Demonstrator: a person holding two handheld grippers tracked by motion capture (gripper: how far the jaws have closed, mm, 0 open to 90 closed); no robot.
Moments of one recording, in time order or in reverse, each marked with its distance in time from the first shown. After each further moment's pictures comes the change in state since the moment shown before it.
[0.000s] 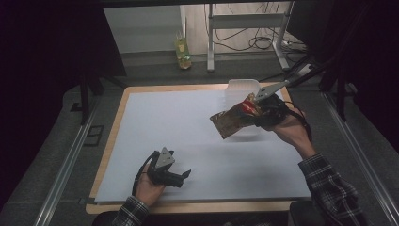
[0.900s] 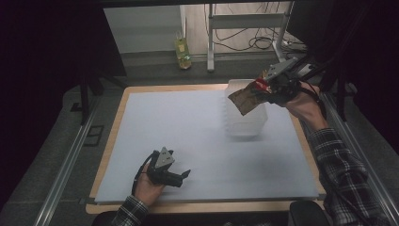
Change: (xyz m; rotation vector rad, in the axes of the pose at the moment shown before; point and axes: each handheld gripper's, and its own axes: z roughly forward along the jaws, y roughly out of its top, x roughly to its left) left arm 0.002 -0.001 0.000 -0.003 0.001 0.004; right arm -0.061 0.022 -0.024 0.094 -0.184 -0.140
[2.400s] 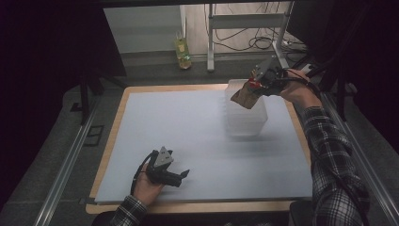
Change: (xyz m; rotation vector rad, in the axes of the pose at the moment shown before) left arm 0.003 -0.001 0.000 0.011 -0.008 -0.013; right arm -0.046 0.005 0.060 0.135 0.060 -0.325
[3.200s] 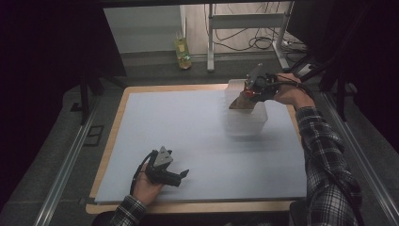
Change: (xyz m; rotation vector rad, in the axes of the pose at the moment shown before) left arm 0.002 -0.001 0.000 0.007 0.003 -0.002; right arm 0.006 0.005 0.035 0.114 0.085 -0.074
